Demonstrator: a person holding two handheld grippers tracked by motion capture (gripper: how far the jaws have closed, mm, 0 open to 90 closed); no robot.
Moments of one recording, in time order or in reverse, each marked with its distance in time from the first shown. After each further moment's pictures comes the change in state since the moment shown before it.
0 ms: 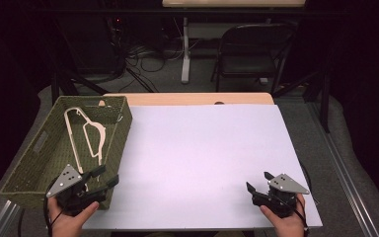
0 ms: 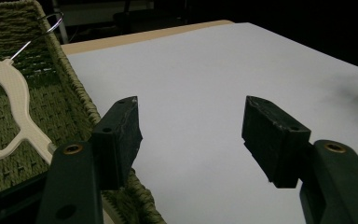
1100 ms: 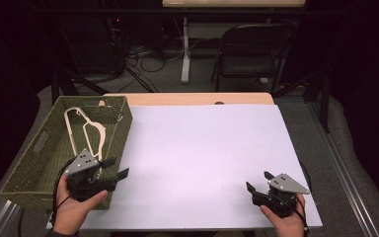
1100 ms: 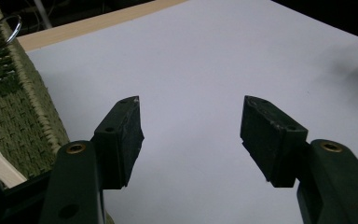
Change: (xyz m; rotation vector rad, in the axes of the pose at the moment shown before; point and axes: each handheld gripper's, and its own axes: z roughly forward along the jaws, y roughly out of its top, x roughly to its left) left arm -0.009 0.037 0.020 0.144 -0.031 0.058; right arm 0.000 0.001 -0.001 -0.002 0.003 -0.002
